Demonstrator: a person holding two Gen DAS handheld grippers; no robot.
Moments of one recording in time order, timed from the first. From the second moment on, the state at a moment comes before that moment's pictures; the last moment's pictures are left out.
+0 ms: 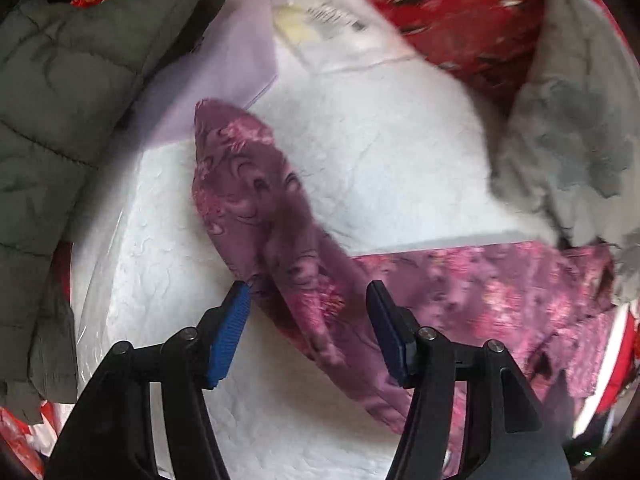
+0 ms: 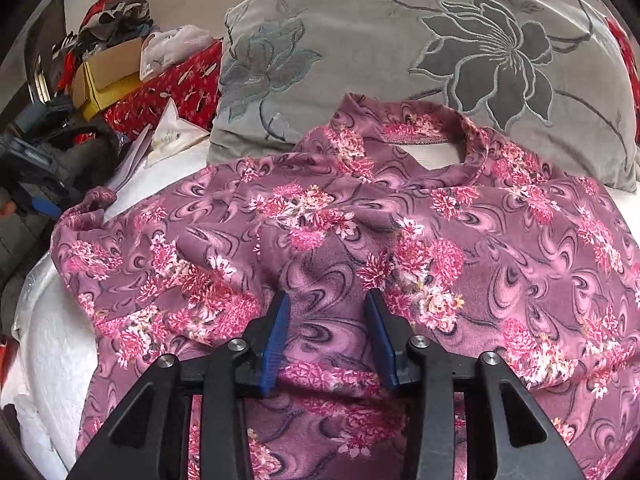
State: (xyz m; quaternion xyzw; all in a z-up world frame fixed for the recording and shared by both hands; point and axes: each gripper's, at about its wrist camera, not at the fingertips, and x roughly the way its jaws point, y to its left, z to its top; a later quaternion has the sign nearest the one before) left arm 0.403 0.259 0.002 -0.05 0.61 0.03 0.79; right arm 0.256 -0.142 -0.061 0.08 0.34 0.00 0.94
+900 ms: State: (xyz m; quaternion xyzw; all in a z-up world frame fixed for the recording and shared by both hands) left arm 0.286 0.362 0.025 -0.12 0.52 0.04 0.85; right arm 0.257 -0.146 -0.065 0.10 0.34 0.01 0.94
